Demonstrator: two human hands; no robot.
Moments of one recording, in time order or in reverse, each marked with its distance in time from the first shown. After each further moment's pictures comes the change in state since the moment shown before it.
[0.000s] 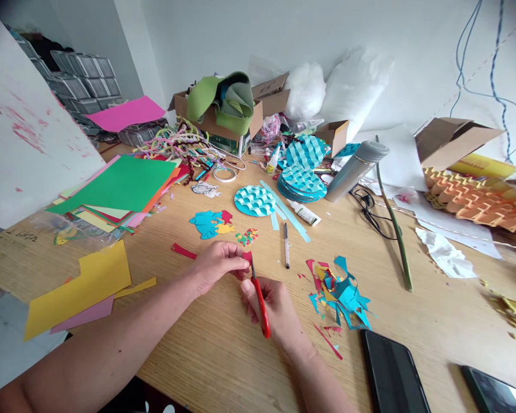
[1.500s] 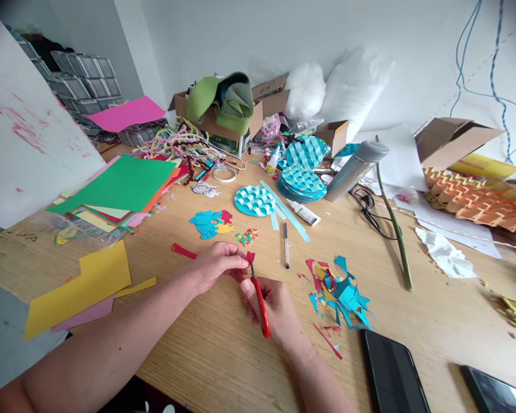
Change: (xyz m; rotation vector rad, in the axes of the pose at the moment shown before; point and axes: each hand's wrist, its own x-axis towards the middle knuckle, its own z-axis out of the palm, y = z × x) left_hand 0.003 -0.002 -0.004 -0.048 -0.063 -0.081; right_hand -0.001 -0.001 0.000 0.005 0.001 0.011
